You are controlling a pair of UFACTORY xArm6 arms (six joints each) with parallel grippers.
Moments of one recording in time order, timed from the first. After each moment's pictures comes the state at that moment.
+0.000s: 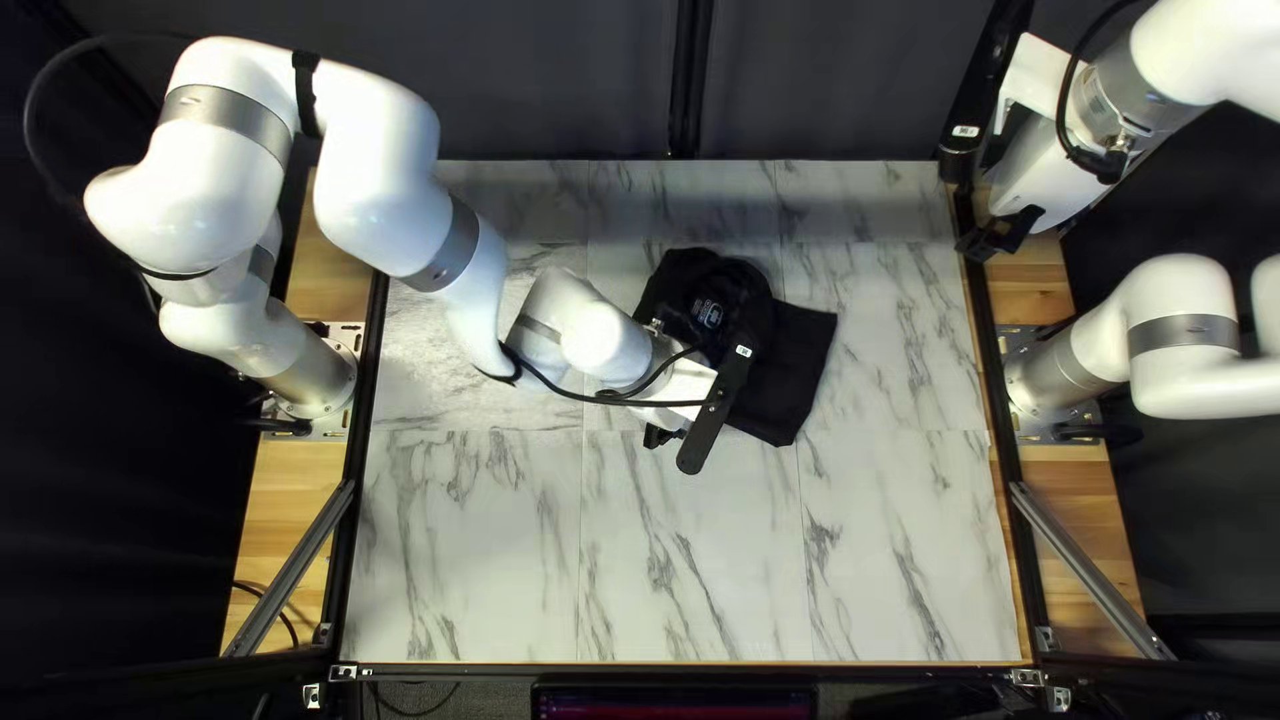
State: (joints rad) left arm -0.04 0.33 -0.84 0.34 0.04 0.12; right arm -0.14 -0.84 -0.88 -0.05 1.59 0.28
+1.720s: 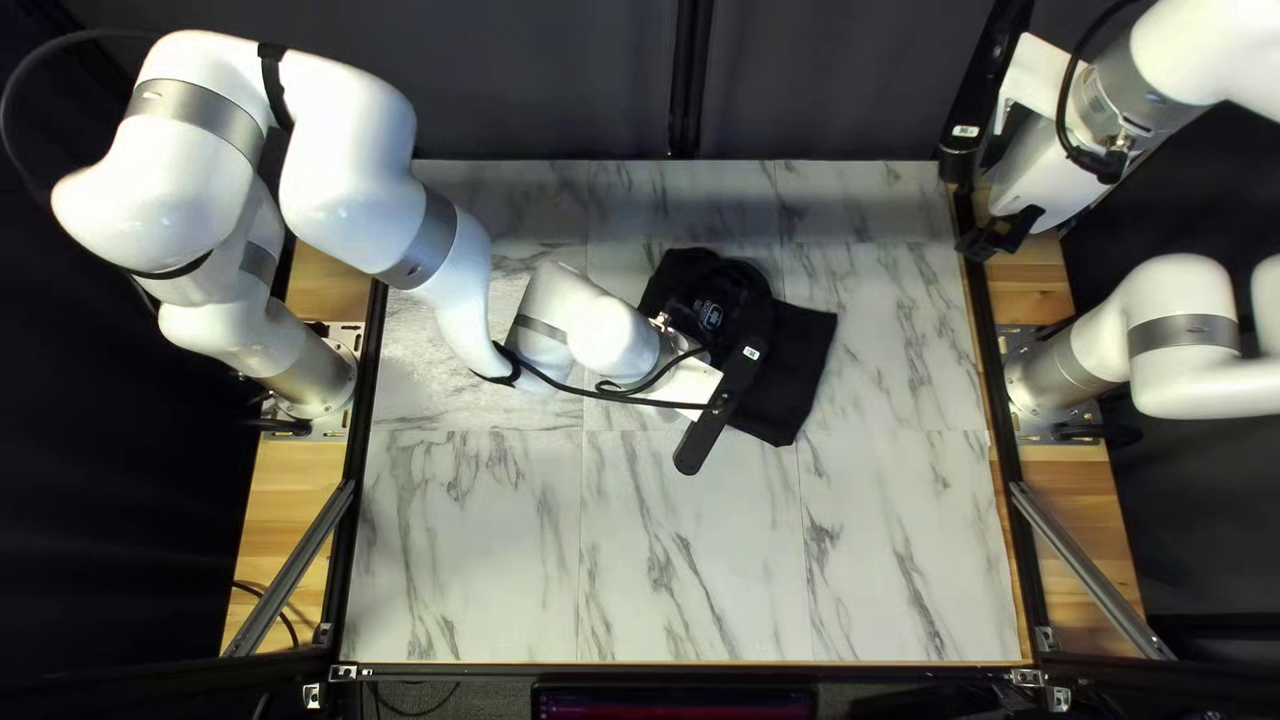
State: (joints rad) left arm -0.06 0.25 -0.87 0.39 0.22 0.14; right arm -0.14 -0.84 -0.88 -0.05 1.59 0.28
